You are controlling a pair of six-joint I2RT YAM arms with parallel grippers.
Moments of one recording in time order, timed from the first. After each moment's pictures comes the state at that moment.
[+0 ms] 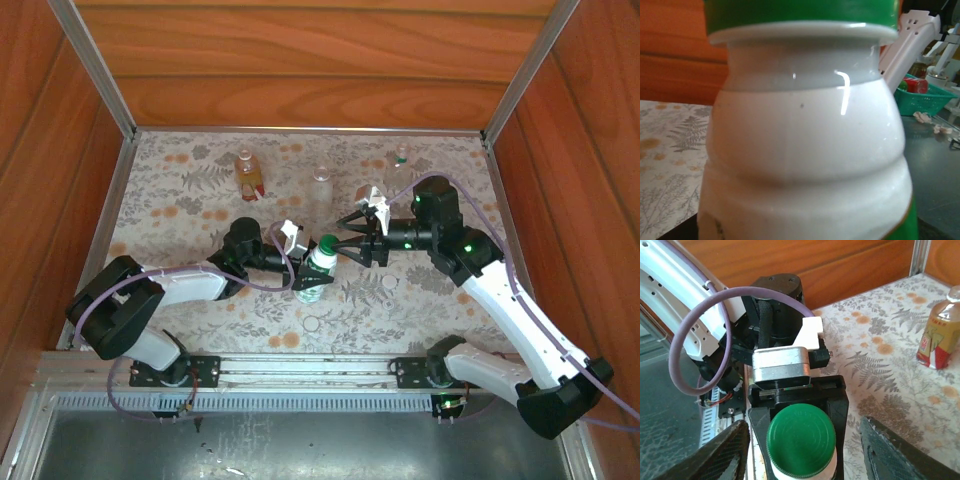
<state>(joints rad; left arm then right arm) -0.75 1.49 0.56 0.90 1.02 -0.14 0.57 1.03 1.06 -0.53 -0.82 -0.18</state>
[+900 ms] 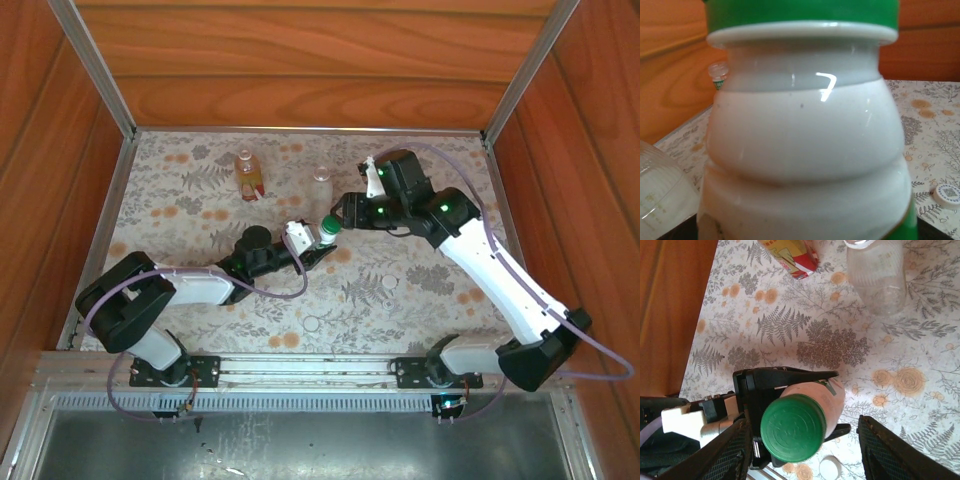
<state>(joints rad) -0.83 1.54 0.54 0.89 0.30 0.20 0.69 1.31 1.43 -0.93 -0.22 0.56</state>
